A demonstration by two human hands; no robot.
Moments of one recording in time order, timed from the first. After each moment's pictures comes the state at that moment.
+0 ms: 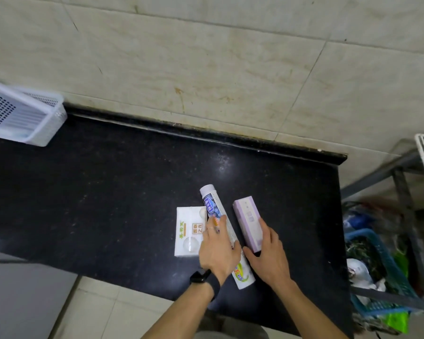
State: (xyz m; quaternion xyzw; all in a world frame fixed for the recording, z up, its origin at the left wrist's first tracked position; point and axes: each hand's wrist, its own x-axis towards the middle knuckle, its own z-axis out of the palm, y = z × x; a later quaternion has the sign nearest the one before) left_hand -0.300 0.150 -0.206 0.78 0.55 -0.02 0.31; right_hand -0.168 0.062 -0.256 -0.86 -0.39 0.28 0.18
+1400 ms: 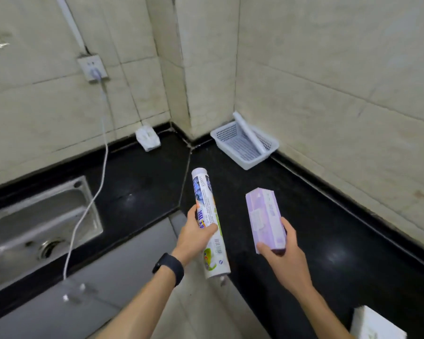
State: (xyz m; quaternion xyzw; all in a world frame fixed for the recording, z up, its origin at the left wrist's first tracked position) left_hand -0.780 0.291 -0.102 0.38 0.71 0.38 0.46; right_hand -0.529 0.290 -0.128 -0.61 -0.58 0.41 0.34
